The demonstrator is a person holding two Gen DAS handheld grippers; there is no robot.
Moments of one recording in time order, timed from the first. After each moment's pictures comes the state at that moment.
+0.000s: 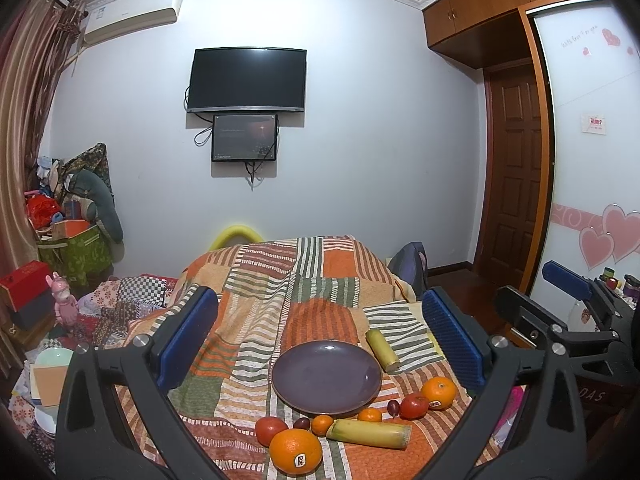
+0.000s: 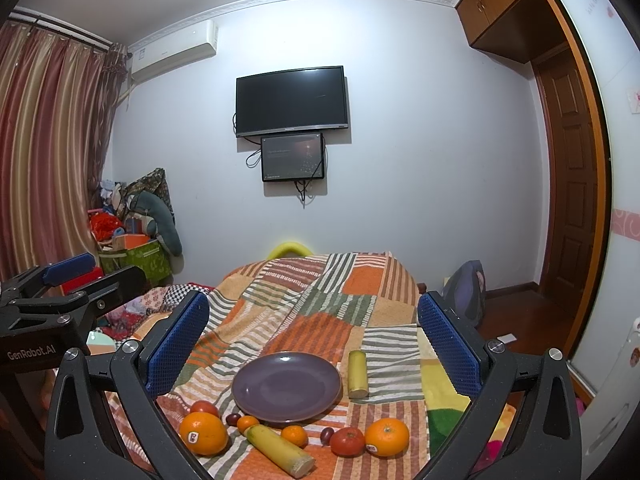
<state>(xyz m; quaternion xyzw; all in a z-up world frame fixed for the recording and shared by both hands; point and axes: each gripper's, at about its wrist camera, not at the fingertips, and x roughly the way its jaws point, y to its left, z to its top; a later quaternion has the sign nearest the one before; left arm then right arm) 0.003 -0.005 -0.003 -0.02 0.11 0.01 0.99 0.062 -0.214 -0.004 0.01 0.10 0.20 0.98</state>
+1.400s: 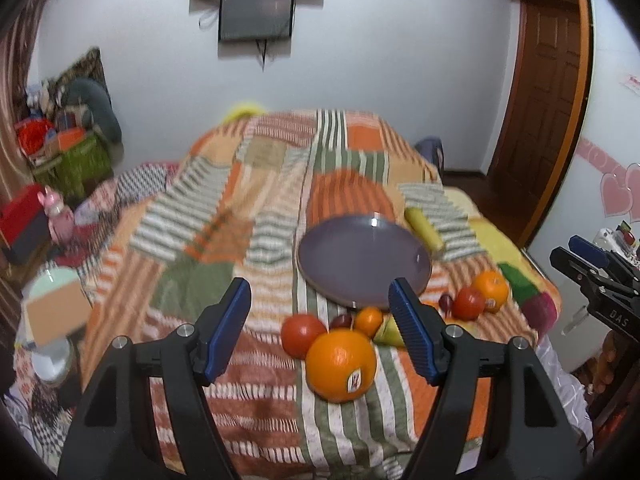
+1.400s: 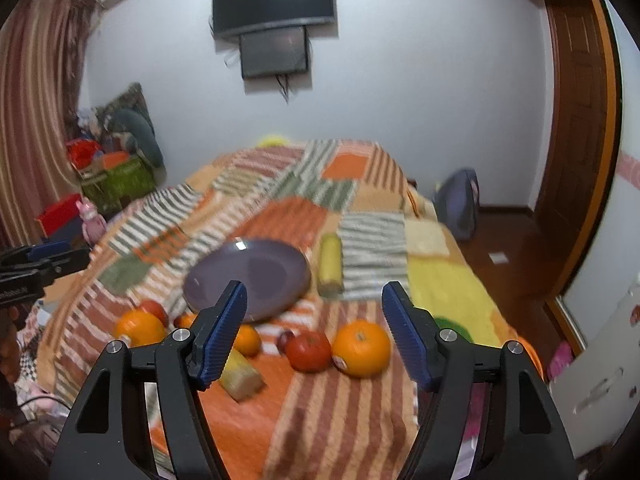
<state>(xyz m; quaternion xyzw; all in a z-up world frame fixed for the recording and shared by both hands) 0.069 0.047 -0.114 -0.04 0.33 0.01 0.94 0.106 -0.243 -0.094 -0.02 0.29 0.18 0.94</state>
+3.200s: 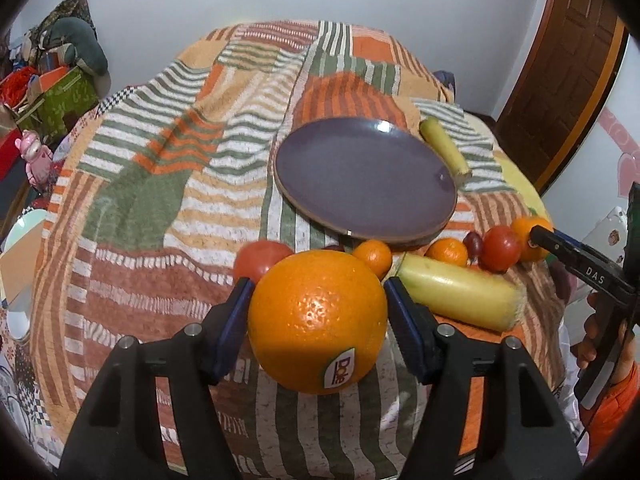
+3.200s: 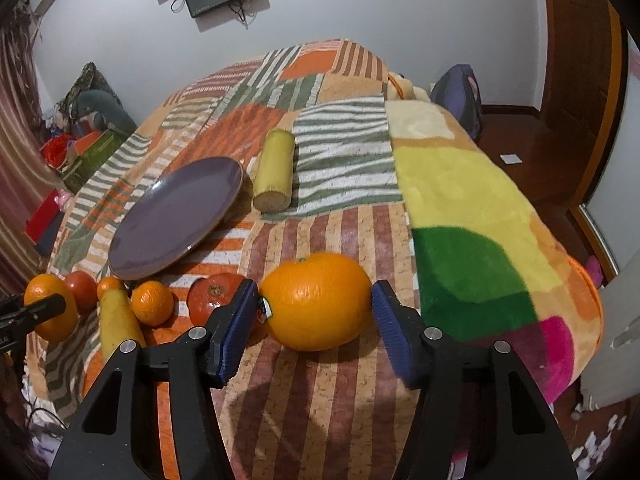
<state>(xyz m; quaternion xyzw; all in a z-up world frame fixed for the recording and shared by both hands) 0.117 0.032 -0.190 -0.07 0.45 0.01 0.89 0.180 -0.274 -0.170 0.05 0.42 0.17 0.89</state>
